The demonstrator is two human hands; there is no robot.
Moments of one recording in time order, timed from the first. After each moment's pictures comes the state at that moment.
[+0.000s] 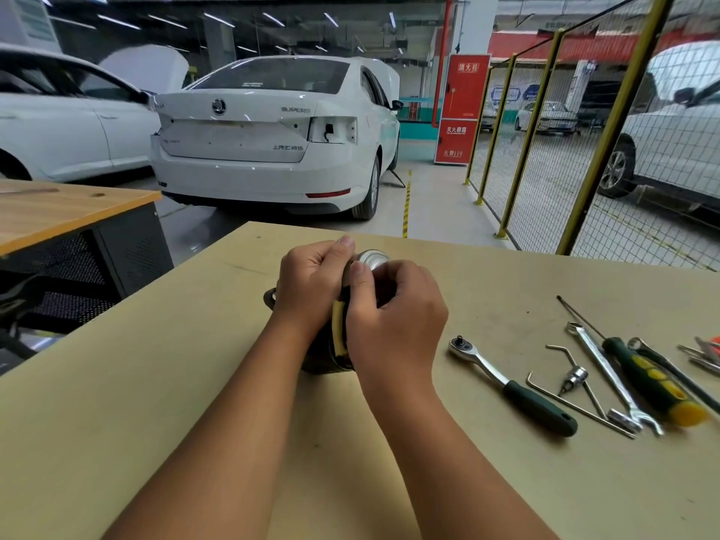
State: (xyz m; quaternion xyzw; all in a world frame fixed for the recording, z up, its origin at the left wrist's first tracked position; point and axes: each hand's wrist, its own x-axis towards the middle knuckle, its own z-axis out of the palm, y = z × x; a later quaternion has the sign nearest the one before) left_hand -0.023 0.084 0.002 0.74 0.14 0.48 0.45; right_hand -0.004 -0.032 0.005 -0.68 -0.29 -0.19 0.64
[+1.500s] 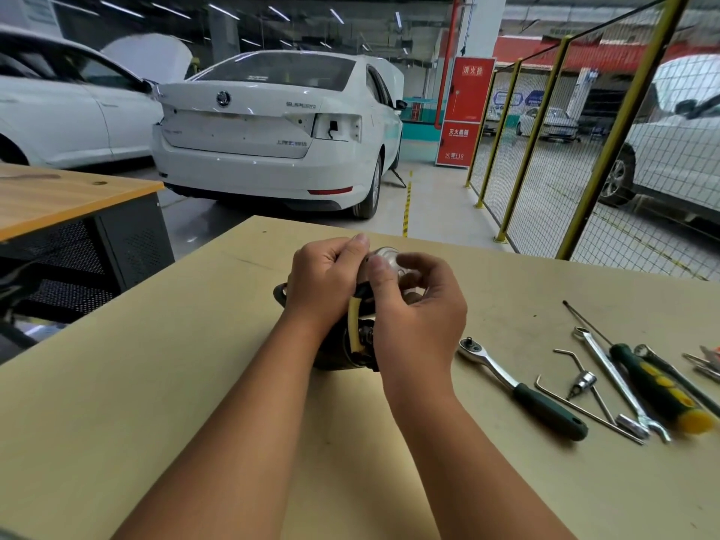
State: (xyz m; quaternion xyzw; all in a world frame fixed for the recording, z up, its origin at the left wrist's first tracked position) left_hand -0.021 0.091 -0.003 0.74 0.15 0.49 0.44; right_hand -0.004 -0.032 0.004 -0.59 -0.25 -0.05 0.77
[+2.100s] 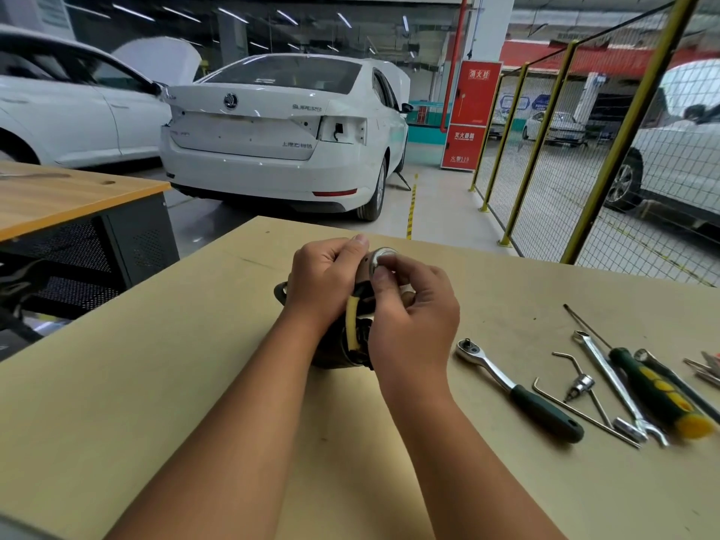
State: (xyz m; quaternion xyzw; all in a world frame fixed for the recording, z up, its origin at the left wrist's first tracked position) left_hand -0.021 0.088 -0.001 0.74 0.16 0.49 0.44; right_hand -0.002 -0.033 0.002 -0.59 -0.29 -0.08 0.75
